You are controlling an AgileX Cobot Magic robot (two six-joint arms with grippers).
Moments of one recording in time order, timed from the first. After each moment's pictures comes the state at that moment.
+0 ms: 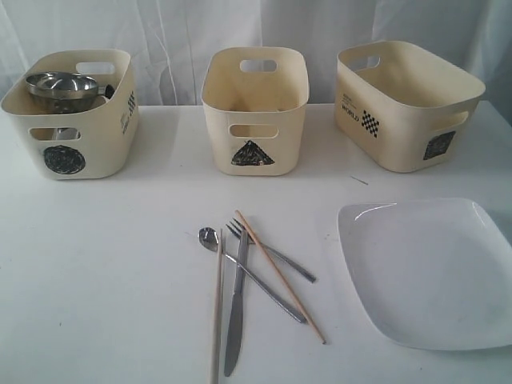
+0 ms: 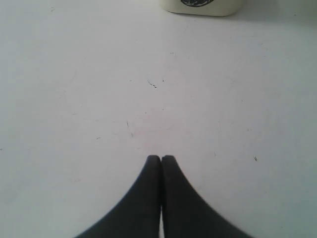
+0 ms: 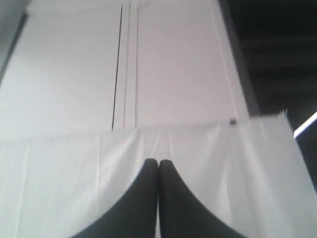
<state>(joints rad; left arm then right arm) 0.17 0.01 0.02 -0.23 0.53 0.18 0.01 0.50 -0.78 0.09 -0.45 -0.06</state>
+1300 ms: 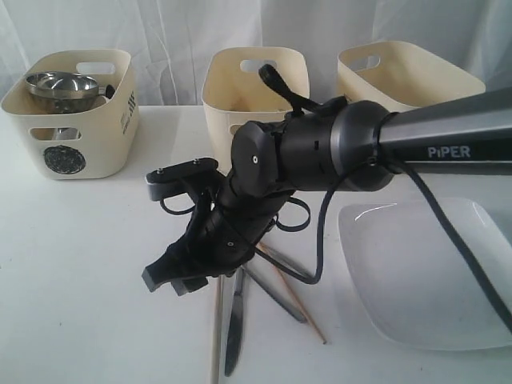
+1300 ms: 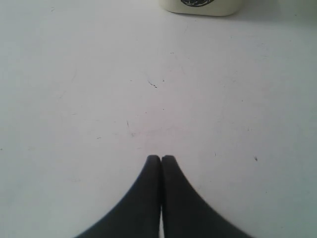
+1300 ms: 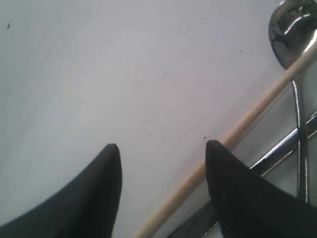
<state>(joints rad) 0.17 0.01 0.02 -0.23 0.53 0.18 0.65 1.93 -1.29 0.37 0.62 -0.18</state>
